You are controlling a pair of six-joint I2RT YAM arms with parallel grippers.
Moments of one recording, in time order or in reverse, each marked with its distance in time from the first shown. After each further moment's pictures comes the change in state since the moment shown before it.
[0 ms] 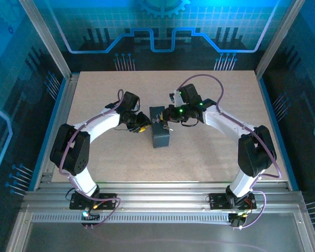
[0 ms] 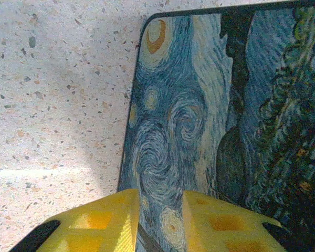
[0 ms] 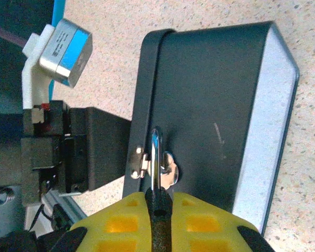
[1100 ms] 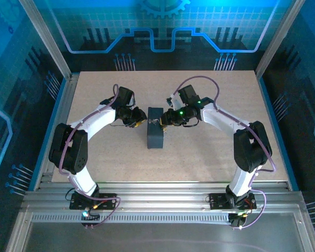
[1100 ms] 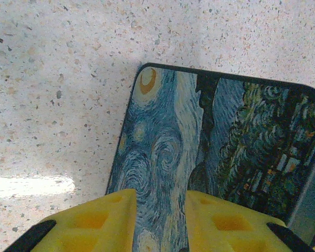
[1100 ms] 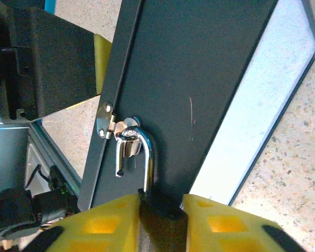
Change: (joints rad) left arm 0.068 0.004 0.052 -0.026 0.001 0.079; right arm -0.020 0.063 0.030 -0.109 -0.140 -0.151
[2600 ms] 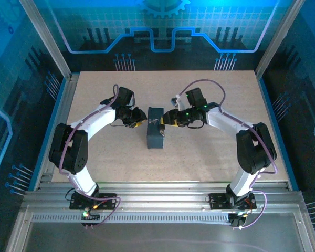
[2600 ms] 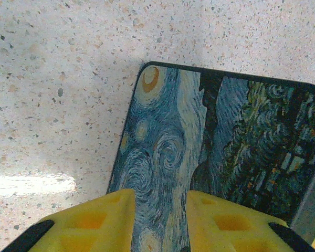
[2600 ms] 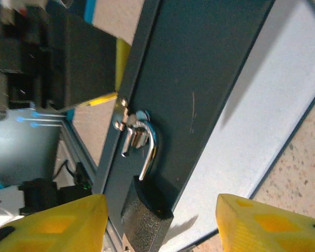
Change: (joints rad) left arm 0.000 0.000 0.000 -0.006 0.000 0.000; right arm -0.050 -0.042 -0.126 0.160 -0.124 0.002
